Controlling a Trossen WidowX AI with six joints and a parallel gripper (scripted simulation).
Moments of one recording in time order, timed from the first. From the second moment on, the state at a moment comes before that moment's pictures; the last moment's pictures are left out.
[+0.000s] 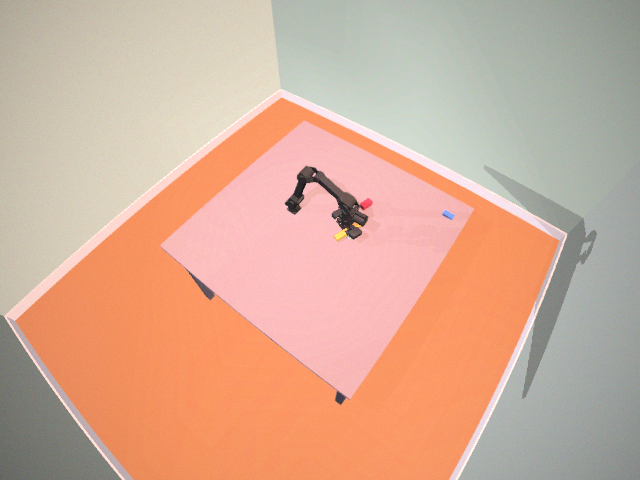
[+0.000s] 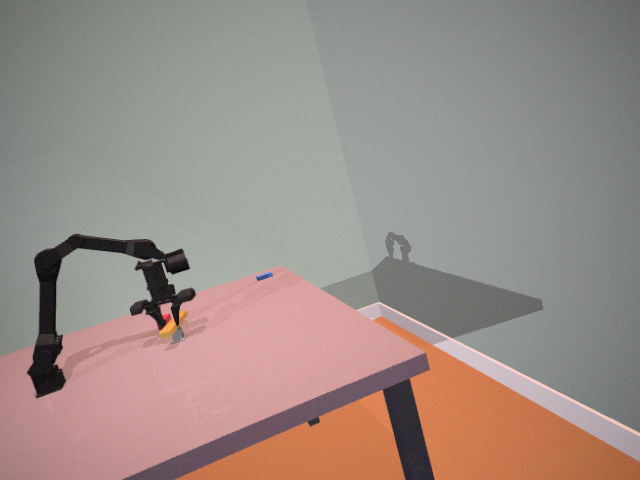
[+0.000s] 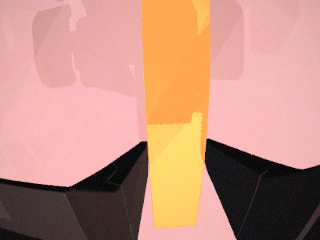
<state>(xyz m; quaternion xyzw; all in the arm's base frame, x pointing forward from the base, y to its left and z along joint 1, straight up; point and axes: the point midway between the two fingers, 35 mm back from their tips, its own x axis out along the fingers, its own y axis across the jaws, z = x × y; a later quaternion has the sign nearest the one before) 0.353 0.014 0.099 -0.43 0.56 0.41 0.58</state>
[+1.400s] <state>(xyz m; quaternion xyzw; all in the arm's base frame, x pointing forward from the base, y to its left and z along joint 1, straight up) 0.353 0.014 0.124 -0.42 0.56 0.42 0.58</state>
